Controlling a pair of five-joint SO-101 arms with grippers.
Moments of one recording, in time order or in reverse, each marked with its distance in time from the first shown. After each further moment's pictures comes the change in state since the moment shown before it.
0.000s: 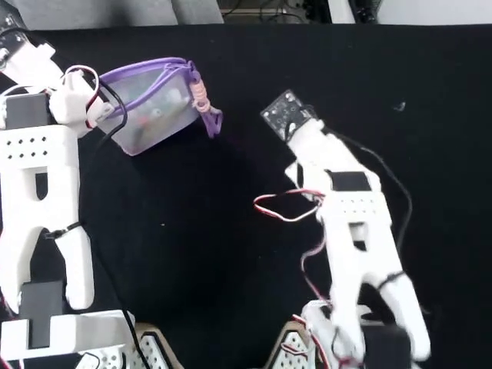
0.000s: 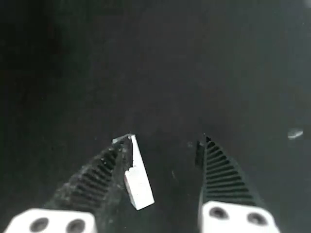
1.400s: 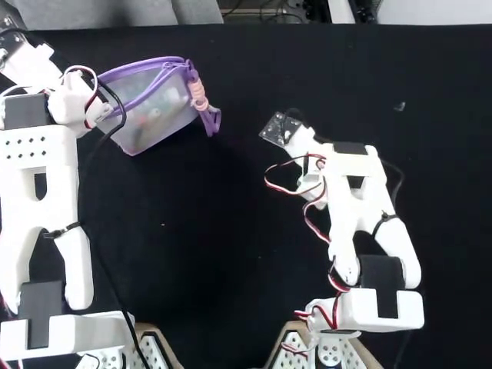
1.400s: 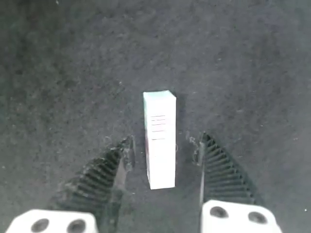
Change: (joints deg) left arm 0.0 1.4 -0.1 -0.3 -0.2; right arm 4.4 23.2 -14.0 14.2 15.7
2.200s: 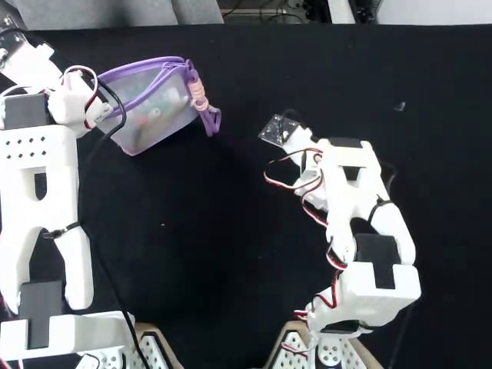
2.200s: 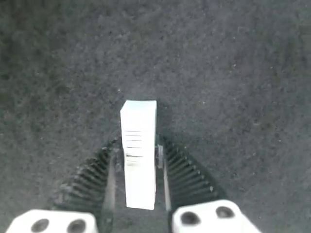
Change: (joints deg) left arm 0.0 0.0 0.0 0.0 0.0; right arm 0.1 8.7 -4.6 -0.1 0.4
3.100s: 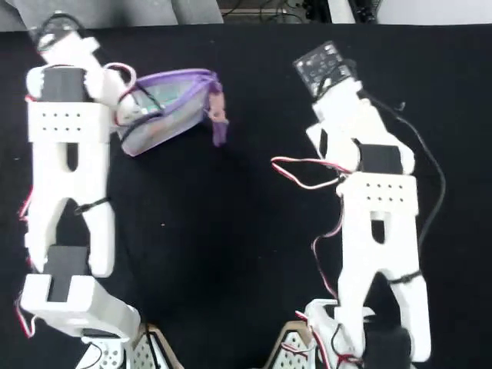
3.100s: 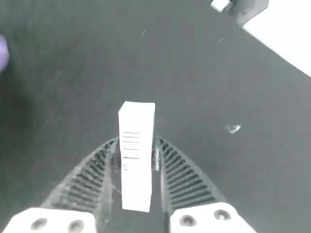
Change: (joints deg) left arm 10.7 3.4 -17.0 22.6 -0.8; right arm 0.0 -34.5 -2.9 -1.5 -26.1
